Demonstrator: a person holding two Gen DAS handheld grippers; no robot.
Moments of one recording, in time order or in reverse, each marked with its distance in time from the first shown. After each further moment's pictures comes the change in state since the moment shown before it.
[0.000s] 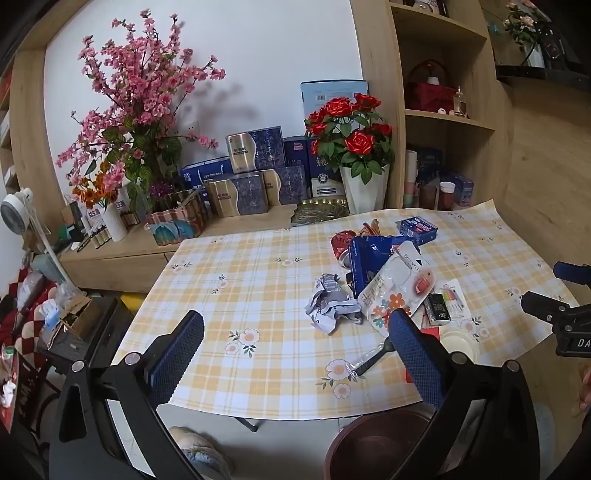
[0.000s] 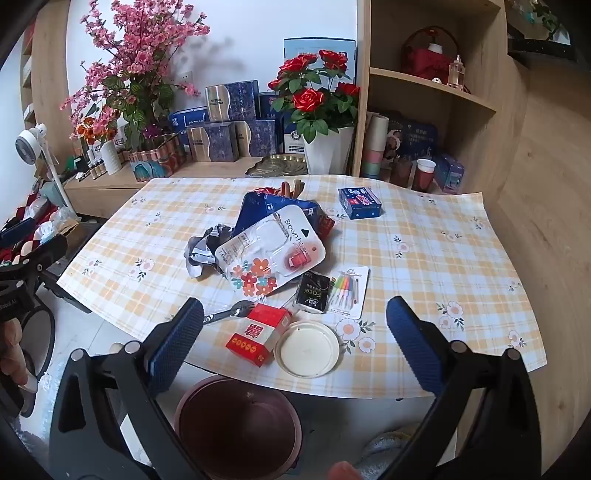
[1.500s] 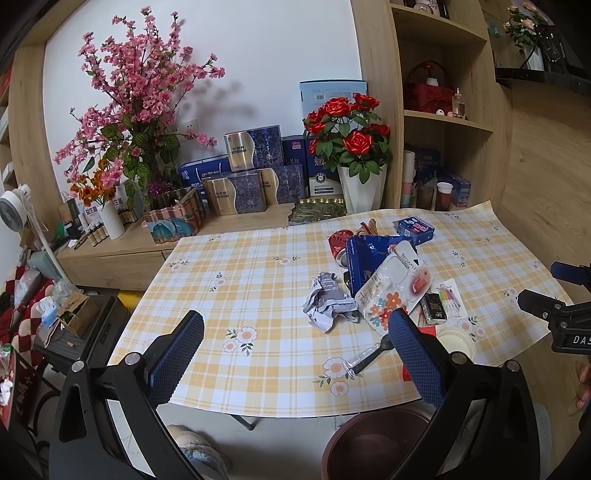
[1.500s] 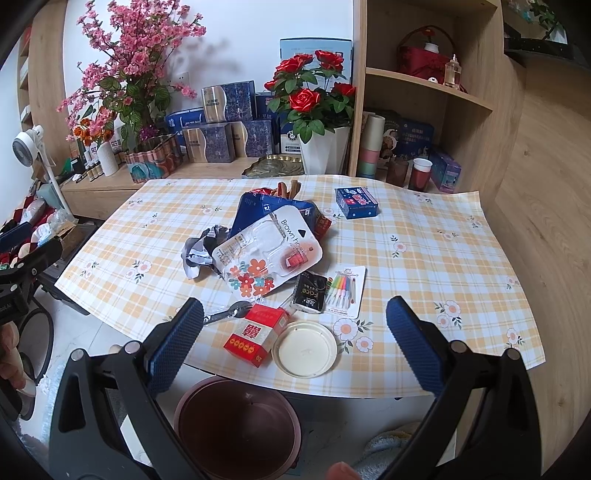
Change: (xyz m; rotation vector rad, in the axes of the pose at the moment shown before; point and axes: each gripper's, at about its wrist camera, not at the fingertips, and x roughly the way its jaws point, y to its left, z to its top) left arm 0.002 -0.005 -0.004 0.000 -0.003 -0.001; right arm -0.002 0.000 0.002 0.004 0.003 -0.009
